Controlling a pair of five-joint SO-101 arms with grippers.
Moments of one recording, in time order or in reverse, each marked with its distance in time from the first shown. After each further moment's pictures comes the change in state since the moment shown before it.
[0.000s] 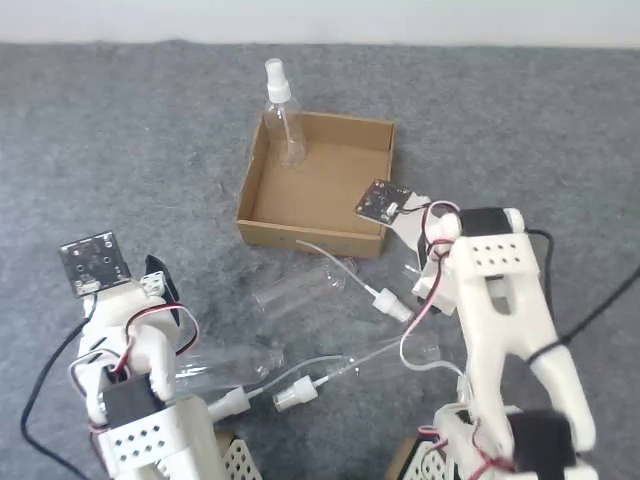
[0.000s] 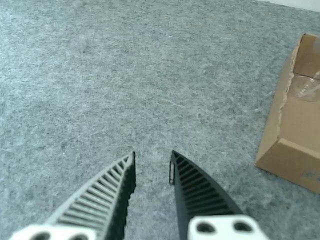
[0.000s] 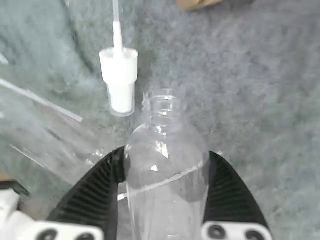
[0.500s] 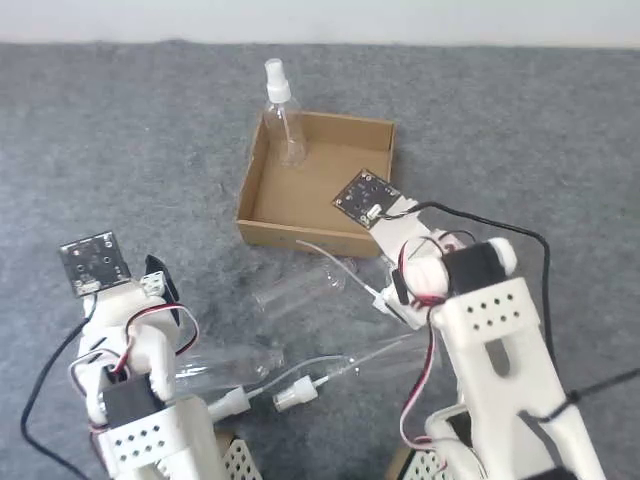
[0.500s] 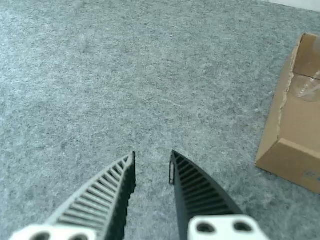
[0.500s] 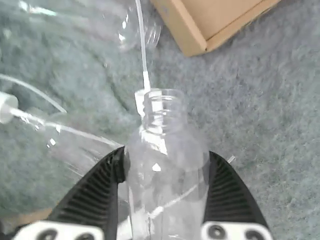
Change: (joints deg) left arm 0.0 0.0 0.0 0.0 -0.1; right arm -11.8 -16.6 0.0 5.9 -19.6
